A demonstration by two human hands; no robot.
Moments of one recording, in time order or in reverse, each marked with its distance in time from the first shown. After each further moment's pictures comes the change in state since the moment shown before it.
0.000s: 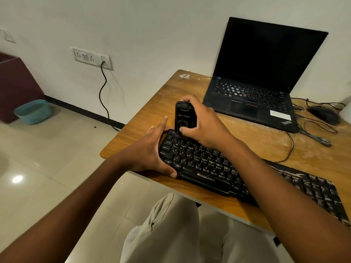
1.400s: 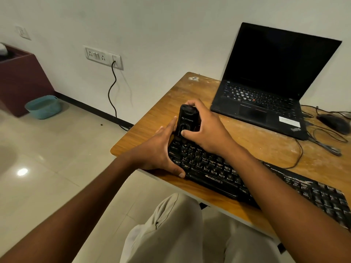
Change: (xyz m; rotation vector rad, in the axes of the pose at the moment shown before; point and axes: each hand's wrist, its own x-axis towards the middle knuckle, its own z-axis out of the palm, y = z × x) left_hand -0.003 0.003 0.000 -0.037 0.057 0.017; right_hand 0.000 -0.011 0.017 0.082 0.029 -0.024
